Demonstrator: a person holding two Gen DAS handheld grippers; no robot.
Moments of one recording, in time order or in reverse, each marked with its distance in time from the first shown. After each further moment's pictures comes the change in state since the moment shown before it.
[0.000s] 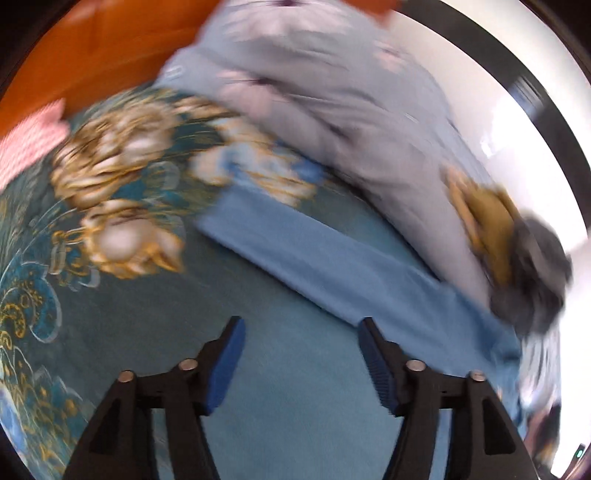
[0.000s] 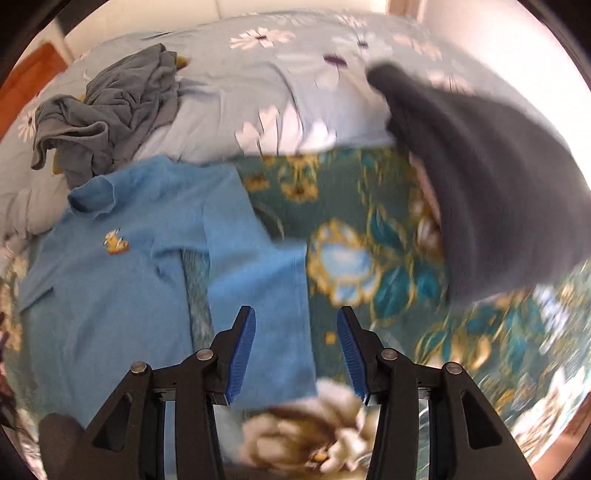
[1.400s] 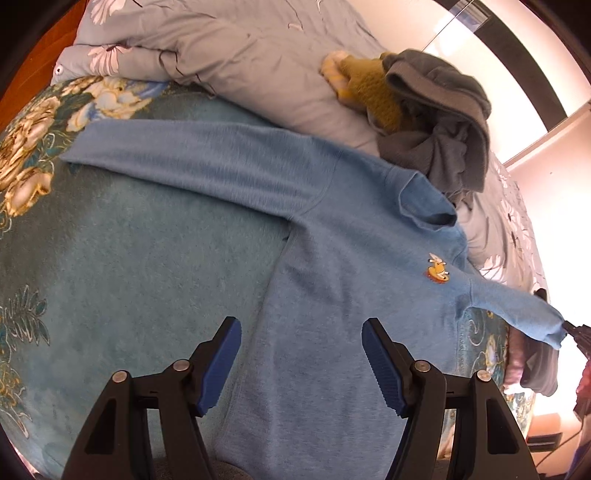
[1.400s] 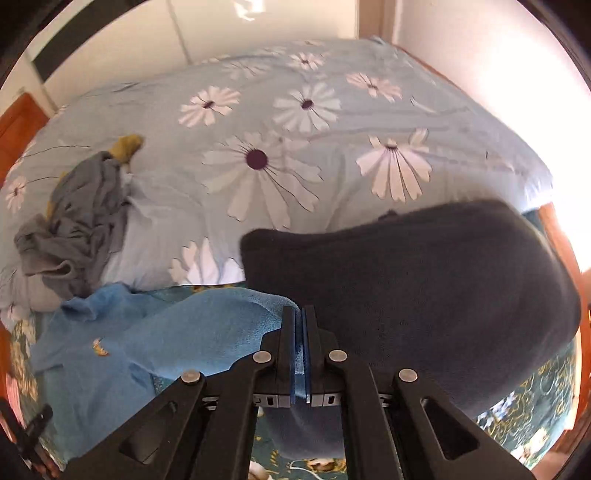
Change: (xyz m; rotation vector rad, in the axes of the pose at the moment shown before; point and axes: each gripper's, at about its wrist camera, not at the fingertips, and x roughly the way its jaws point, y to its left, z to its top) left arm 0.011 -0.138 -0.094 0.185 0.248 -0.088; right arm -0.054 -0.101 0.179 0.049 -0.084 -0.042
